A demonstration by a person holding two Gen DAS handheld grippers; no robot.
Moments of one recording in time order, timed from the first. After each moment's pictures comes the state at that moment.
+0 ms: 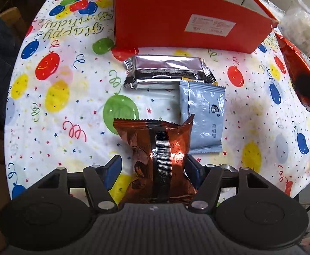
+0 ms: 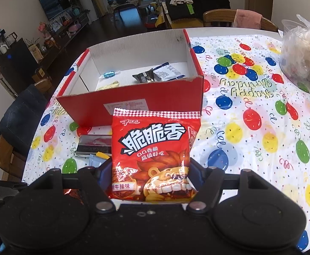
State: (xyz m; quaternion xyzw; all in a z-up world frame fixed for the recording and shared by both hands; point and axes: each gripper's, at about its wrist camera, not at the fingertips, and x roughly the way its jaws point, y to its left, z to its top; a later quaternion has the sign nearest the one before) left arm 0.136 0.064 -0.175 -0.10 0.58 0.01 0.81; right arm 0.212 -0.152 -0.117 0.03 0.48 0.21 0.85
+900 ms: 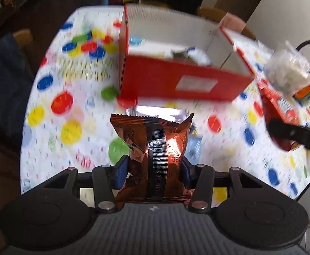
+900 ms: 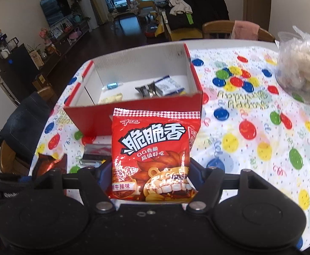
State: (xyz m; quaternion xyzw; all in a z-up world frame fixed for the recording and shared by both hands) left arm 0.132 0.085 -0.097 -0.15 0.50 0.01 0.85; right arm 0.210 -0.151 -0.086 0.03 0.44 0.21 0.87
